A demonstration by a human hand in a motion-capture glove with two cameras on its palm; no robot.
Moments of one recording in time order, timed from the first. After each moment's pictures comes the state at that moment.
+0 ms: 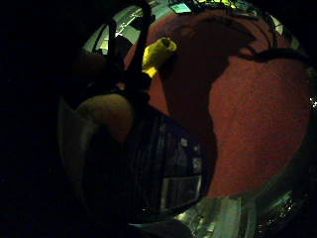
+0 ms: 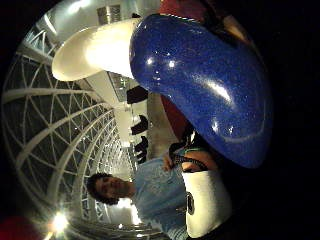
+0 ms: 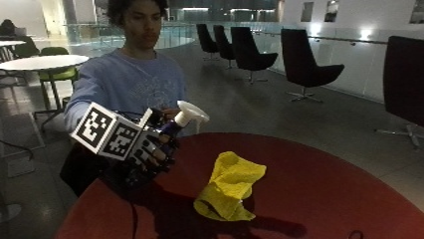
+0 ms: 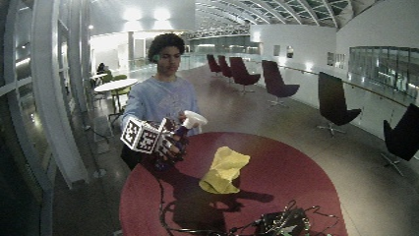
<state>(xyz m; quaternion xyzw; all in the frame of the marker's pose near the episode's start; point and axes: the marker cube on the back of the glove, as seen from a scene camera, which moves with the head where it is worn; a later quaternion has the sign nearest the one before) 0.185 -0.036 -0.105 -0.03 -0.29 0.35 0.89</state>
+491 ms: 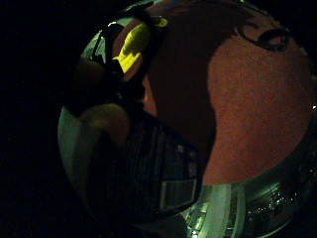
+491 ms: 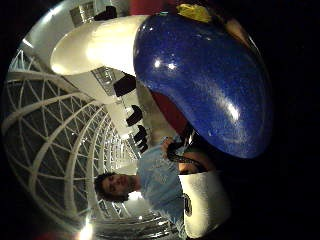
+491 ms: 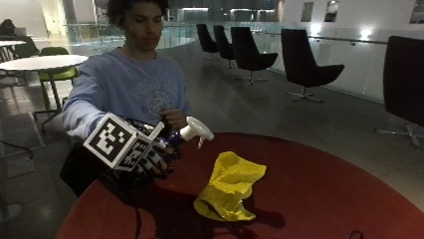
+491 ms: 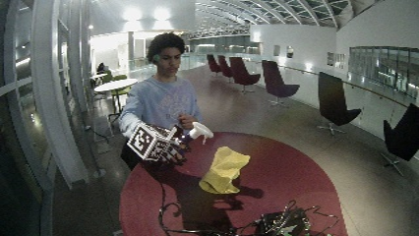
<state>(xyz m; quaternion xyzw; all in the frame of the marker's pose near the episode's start) 0.193 -0.037 -0.089 -0.14 -0.30 0.36 0.87</state>
